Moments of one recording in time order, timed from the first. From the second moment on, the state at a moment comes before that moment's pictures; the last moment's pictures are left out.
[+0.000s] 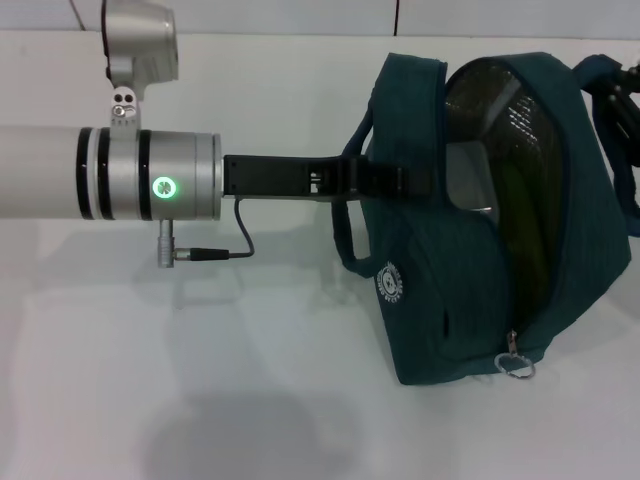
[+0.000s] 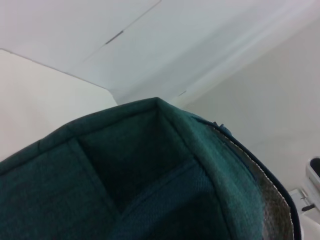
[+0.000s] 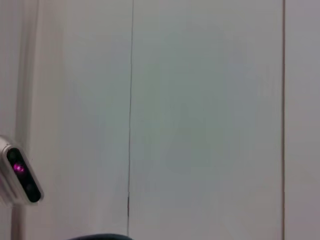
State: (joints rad) left arm -0.67 -2.09 1.00 0.55 1.70 1.54 -2.12; right arm 0.30 1.98 -1.27 -0.76 -1.00 -1.25 0.97
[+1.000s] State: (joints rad) left arm -0.62 -2.09 0.99 0.54 1.70 1.54 -2.09; right arm 0.23 1.98 -1.26 -0.72 -1.04 -1.31 1.01
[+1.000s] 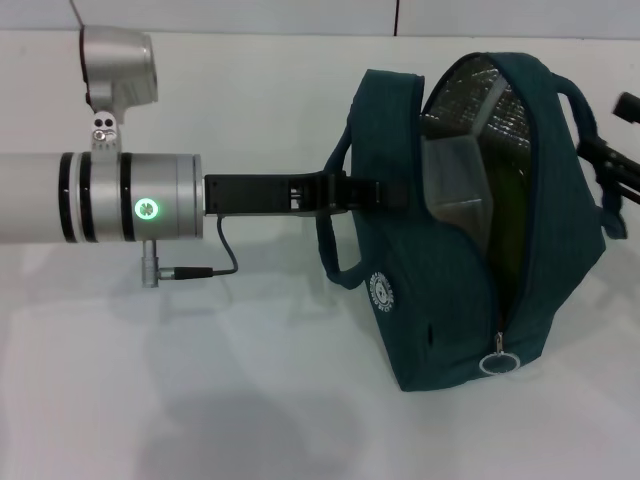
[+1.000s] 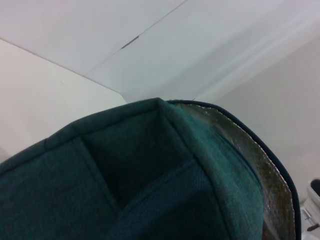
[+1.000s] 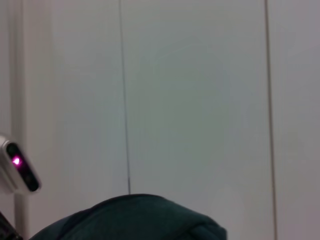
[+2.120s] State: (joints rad) left arm -0.59 -2.09 0.99 0.54 1.68 1.53 -2.08; right arm 0.18 1.98 -1.17 -0.58 -1.44 -1.82 0.88
